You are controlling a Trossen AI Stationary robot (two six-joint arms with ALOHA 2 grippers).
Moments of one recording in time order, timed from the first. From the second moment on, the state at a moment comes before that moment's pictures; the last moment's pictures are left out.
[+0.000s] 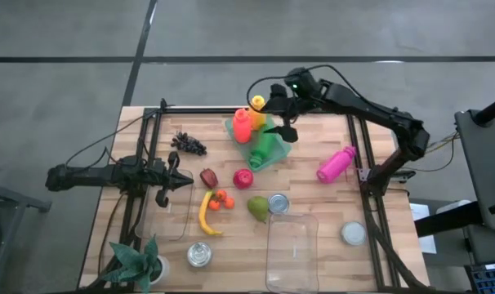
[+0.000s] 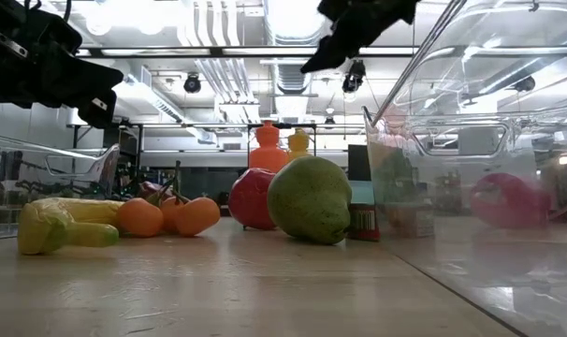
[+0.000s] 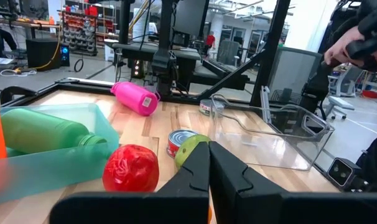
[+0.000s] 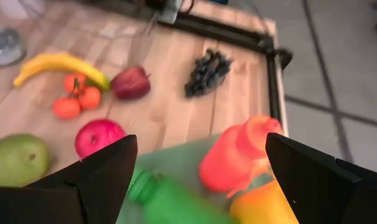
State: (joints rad) left arm 0.00 0.06 0.00 0.04 0.12 -0.15; right arm -0.50 1.60 1.55 -0.64 -0.44 -0.55
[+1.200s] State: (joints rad) left arm 0.00 0.06 0.00 0.04 0.12 -0.15; right arm -0.34 1.89 1.64 -0.86 -0.32 -1.32
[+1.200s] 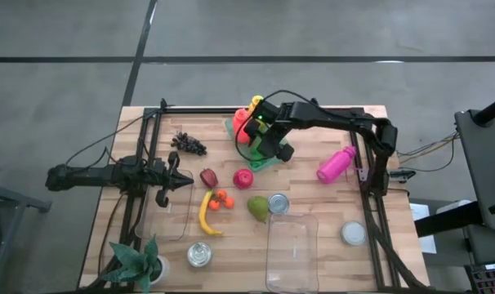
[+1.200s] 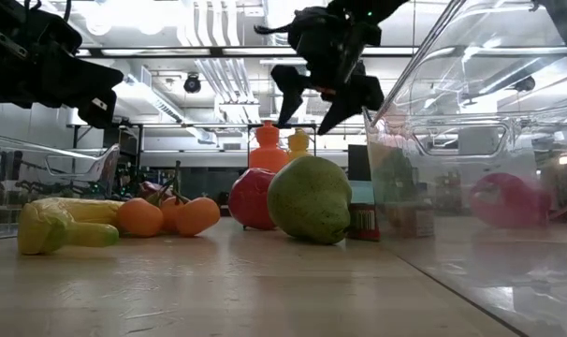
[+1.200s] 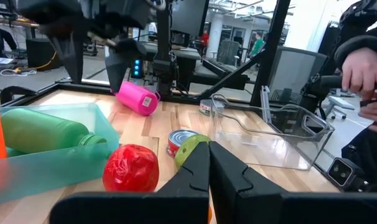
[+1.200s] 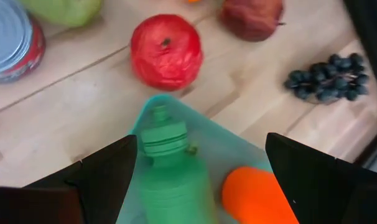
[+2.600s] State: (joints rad) left arm 0.00 0.06 0.00 0.04 0.12 -0.15; right arm -0.32 2.10 1.62 -0.80 -0.20 -1.53
